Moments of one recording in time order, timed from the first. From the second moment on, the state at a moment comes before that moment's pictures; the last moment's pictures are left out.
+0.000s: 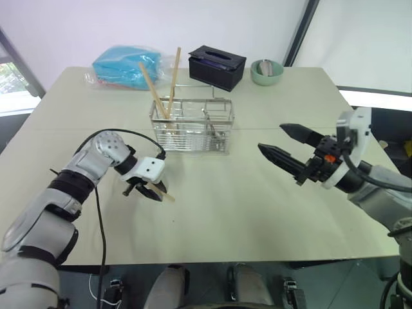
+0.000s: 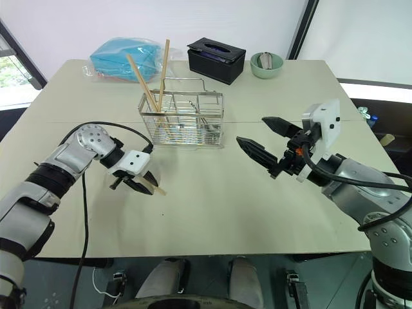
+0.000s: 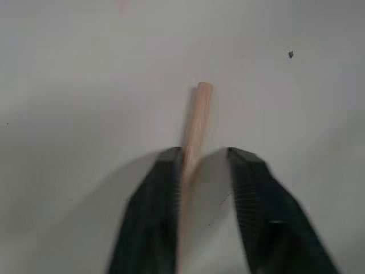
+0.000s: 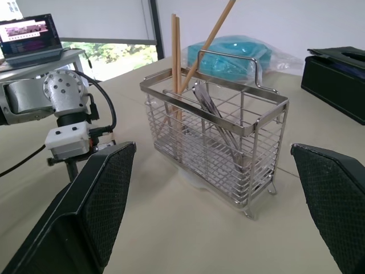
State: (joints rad) left arm -0.86 0.76 -0.63 0.63 -0.10 -0.25 -1.61; right arm -0.17 -0.76 -0.35 -0.67 1.08 0.80 0.37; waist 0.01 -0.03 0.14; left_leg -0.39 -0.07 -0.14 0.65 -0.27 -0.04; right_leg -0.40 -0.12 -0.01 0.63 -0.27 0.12
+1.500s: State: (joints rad) left arm -1.25 0.37 0.22 0.81 -0.46 0.19 -0.75; right arm -0.21 -0.73 -0.30 -0.60 1.03 0.79 0.43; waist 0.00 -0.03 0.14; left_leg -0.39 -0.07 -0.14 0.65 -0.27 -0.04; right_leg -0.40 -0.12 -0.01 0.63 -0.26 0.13
